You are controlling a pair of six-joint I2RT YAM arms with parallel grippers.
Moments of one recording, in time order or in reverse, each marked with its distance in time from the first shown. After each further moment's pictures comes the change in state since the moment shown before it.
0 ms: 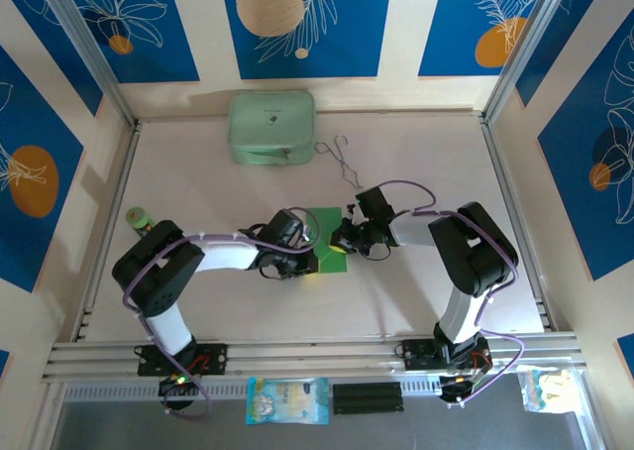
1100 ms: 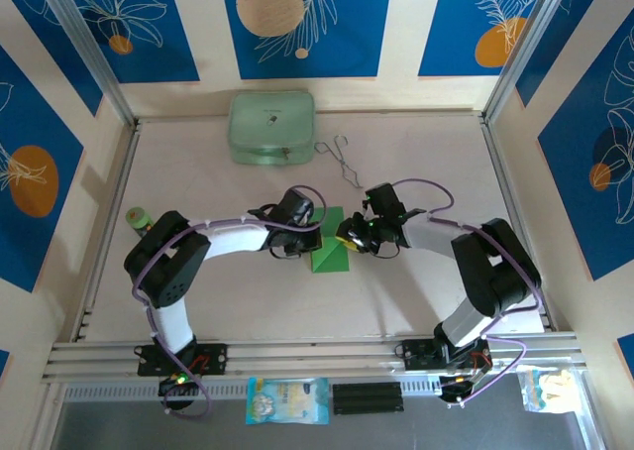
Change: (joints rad) left arm 0.032 0.094 0.231 -0.125 -0.200 -0.002; right arm -0.016 -0.159 -0.025 -0.116 0.090 0.132
